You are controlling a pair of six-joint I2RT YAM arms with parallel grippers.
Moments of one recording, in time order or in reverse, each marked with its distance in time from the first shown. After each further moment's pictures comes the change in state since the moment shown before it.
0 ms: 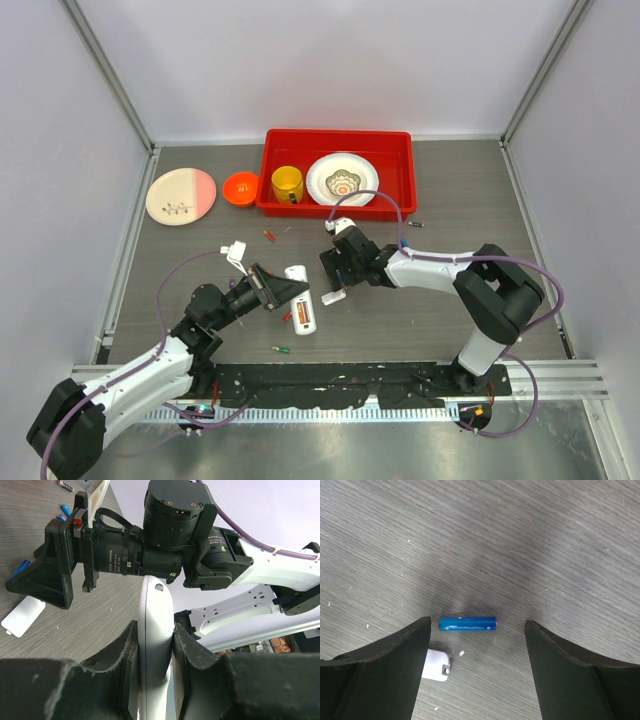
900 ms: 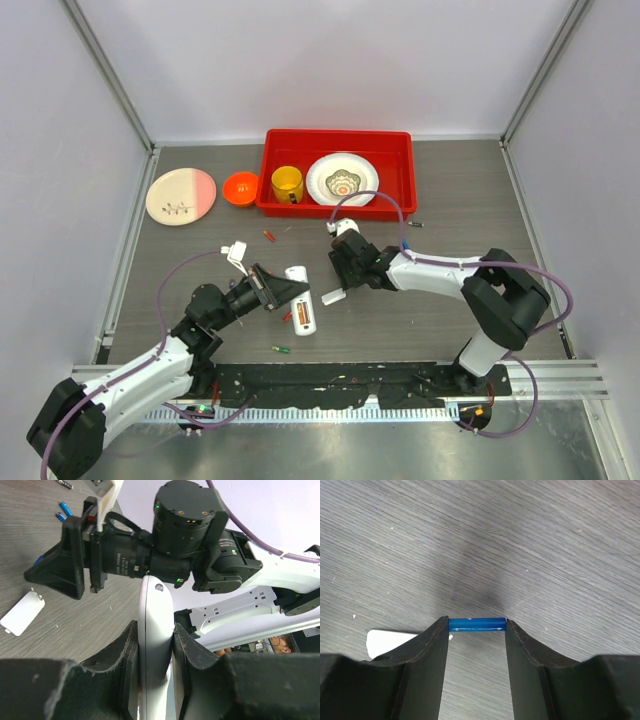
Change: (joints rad) left arm 0.000 0.003 0.000 0.001 0.008 -0.003; right arm 0.033 -0.021 0.005 -0.060 0.104 0.010
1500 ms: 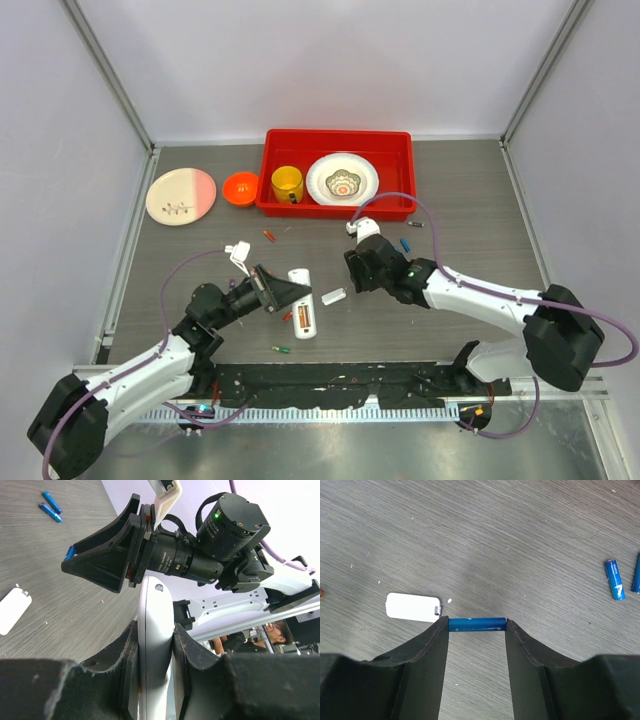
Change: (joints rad) left arm 0.000 0.023 0.000 0.036 0.053 -0.004; right arm 0.008 -0.325 -0.134 -0.035 0.011 -0.008
